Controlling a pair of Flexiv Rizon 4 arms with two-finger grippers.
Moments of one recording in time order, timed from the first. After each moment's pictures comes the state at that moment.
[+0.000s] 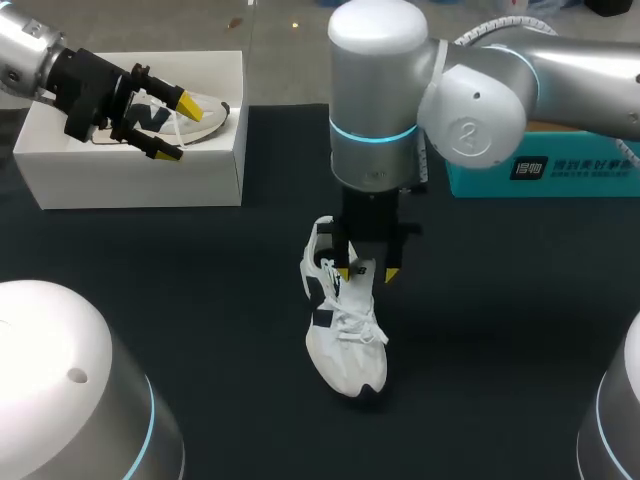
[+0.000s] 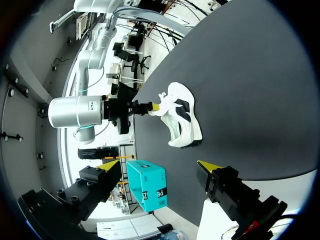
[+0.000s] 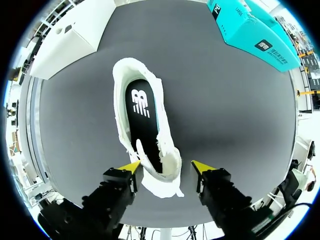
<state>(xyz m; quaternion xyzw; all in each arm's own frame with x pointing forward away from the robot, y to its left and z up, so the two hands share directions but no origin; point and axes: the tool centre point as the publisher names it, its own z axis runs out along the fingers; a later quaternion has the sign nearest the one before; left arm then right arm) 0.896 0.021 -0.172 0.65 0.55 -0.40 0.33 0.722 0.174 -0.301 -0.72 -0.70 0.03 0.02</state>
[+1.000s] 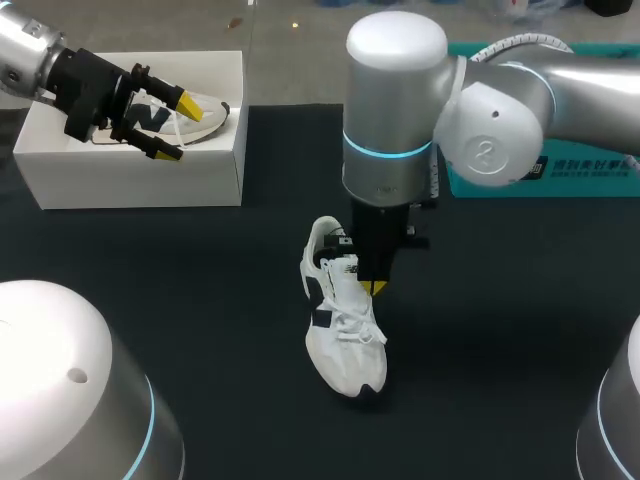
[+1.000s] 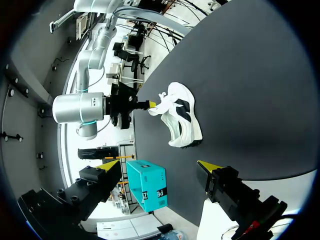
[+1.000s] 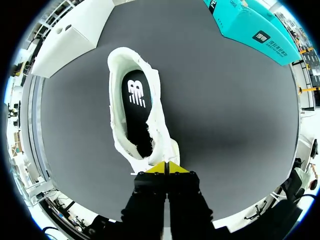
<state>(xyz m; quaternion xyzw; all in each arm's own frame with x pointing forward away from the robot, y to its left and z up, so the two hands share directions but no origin) 0.896 0.021 -0.172 0.65 0.55 -0.40 0.33 0.708 0.169 -0.310 -0.72 -0.70 0.02 0.03</state>
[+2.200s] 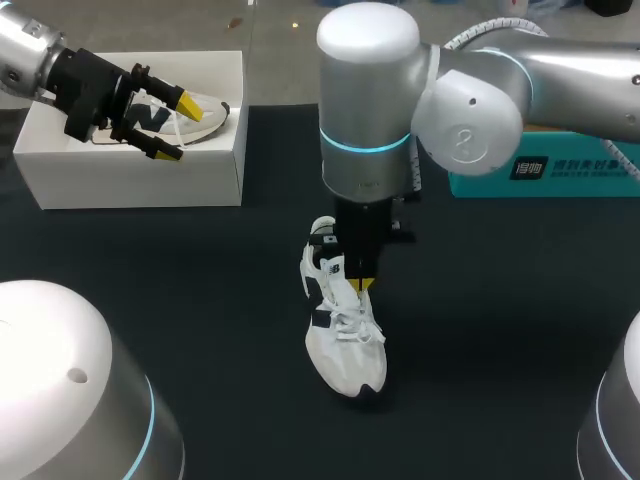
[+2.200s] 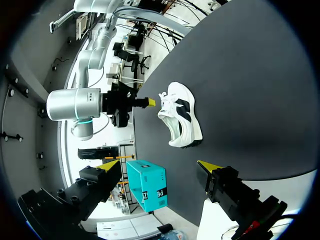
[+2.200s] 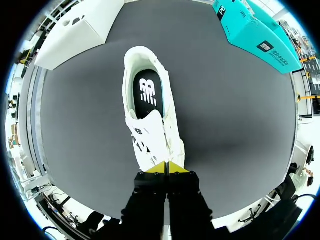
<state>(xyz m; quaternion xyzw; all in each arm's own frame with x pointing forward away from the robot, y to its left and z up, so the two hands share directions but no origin) 0.896 0.021 -0.172 0.65 0.55 -0.40 0.33 0.703 0.186 -0.298 -0.70 -0.71 0.03 0.02</state>
